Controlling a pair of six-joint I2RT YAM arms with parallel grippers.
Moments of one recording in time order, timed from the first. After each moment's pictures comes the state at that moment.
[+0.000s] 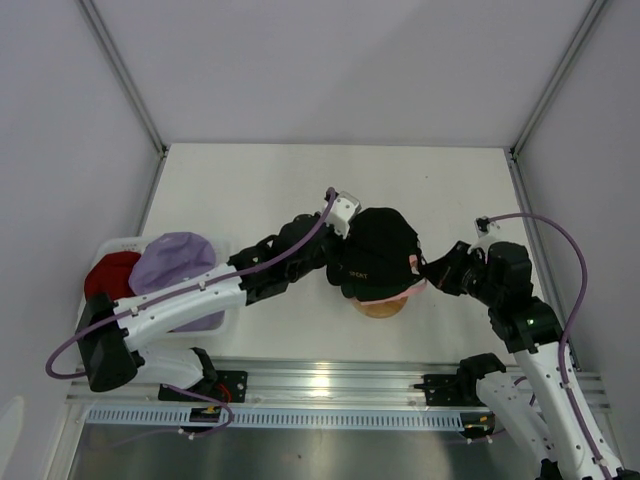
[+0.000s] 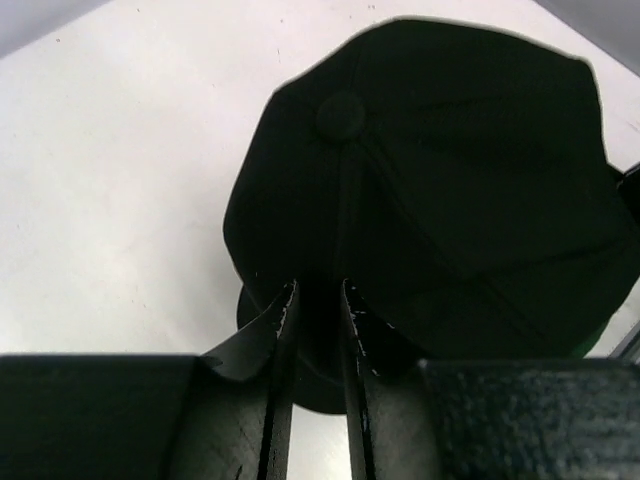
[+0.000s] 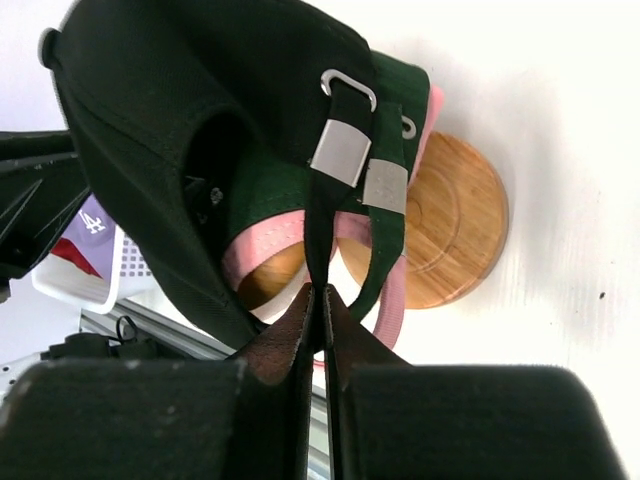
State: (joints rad) left arm -1.01 1.32 1.10 -0.14 -0.27 -0.12; right arm 0.25 0.61 0.77 -0.63 -0.29 0.61
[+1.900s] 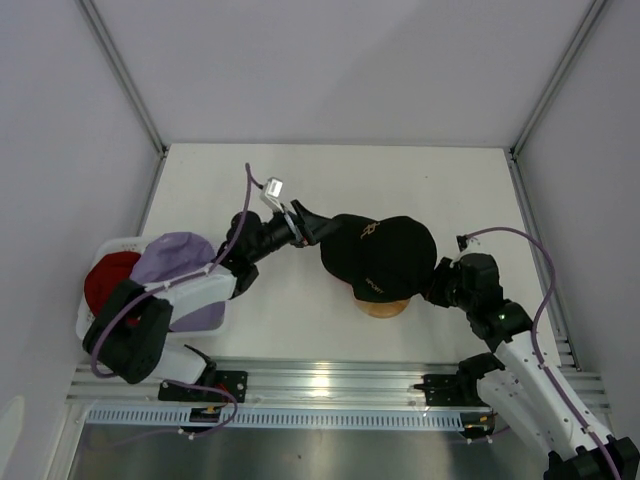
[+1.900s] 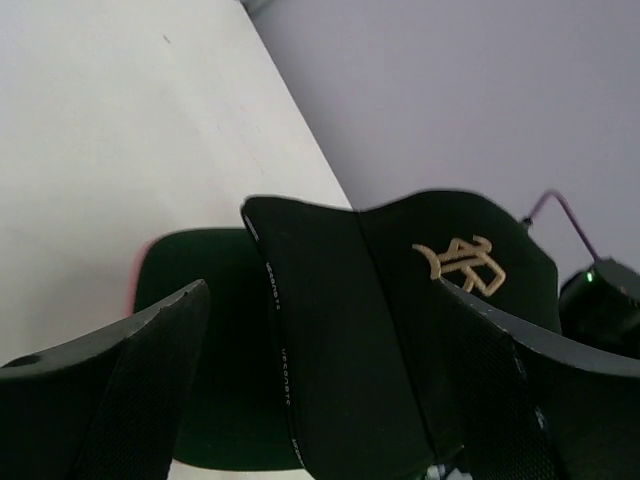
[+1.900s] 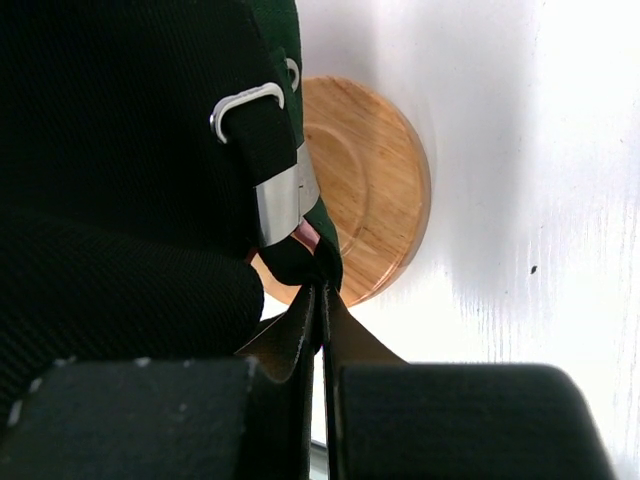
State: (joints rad) left arm -0.52 1.34 0.63 0.70 0.34 -0.88; right arm 0.32 0.66 0.51 -0.49 -0.12 0.61
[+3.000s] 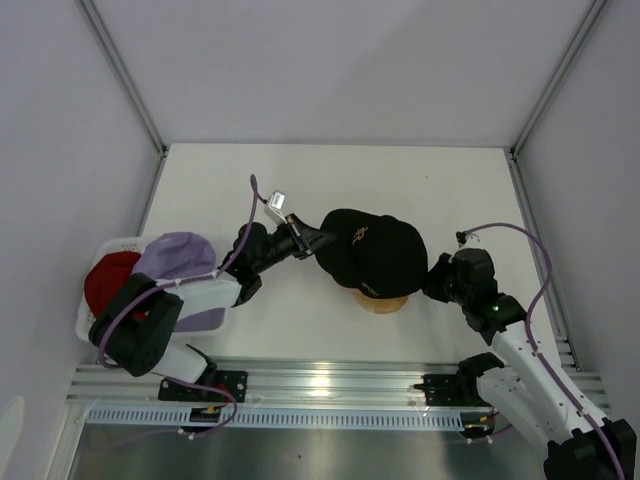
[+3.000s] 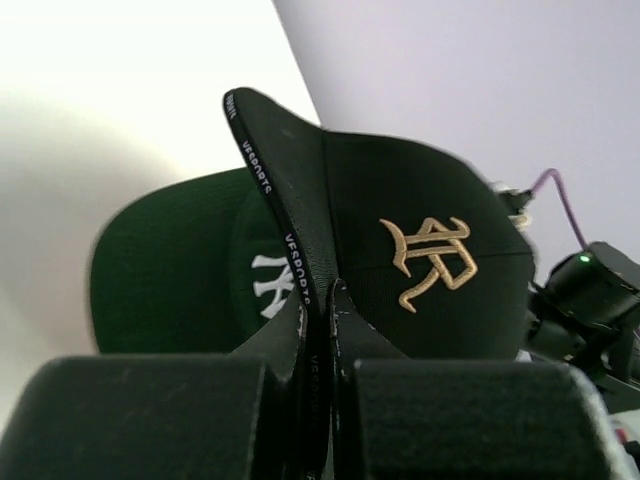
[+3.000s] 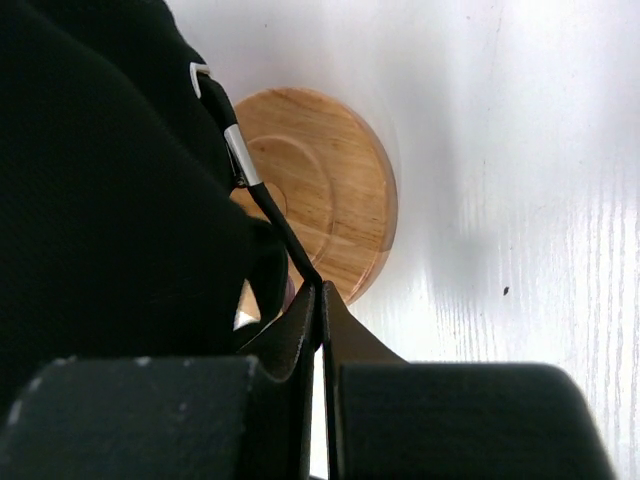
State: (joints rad) left arm -0.56 1.42 0.57 0.77 0.35 -0.97; right arm 0.33 0.74 0.51 -0.43 -0.05 0.61
